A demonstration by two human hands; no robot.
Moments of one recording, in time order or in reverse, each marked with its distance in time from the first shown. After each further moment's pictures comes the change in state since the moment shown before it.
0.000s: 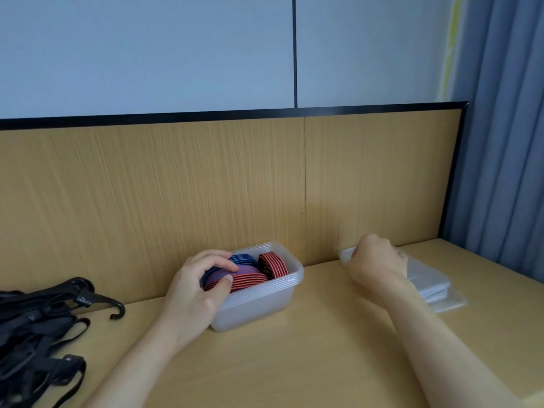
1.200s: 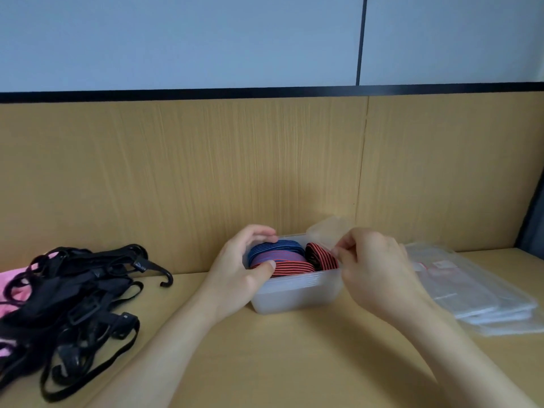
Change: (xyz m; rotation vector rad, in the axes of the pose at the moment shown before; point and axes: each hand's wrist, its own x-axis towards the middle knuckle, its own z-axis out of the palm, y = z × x) left_hand 0.003 -0.001 -0.010 -0.117 -0.096 -0.051; right_hand -0.079 -0.071 -0.014 0.195 0.024 -0.438
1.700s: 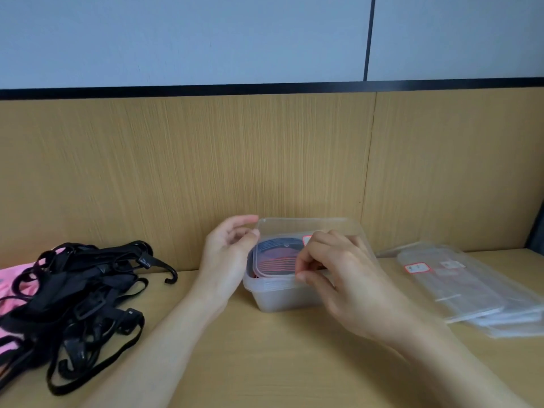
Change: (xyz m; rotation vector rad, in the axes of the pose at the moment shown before) left_hand 0.011 -0.004 -0.001 -0.259 0.345 -0.175; right_hand -0.013 -0.010 0.010 0.190 -0.135 -0.606
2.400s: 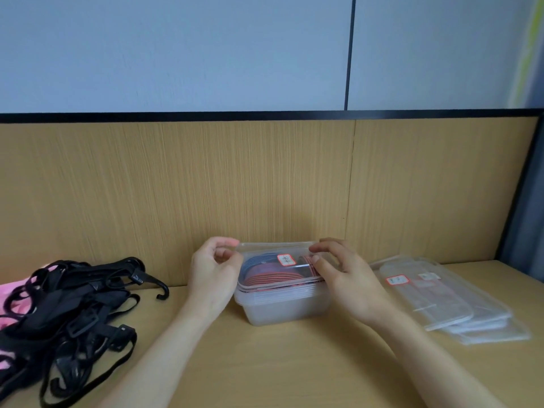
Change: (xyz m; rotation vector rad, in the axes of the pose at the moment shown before) left_hand 0.005 -0.007 0.000 0.169 0.183 0.039; right_hand 0.006 0.043 0.012 0.352 0.129 0.497
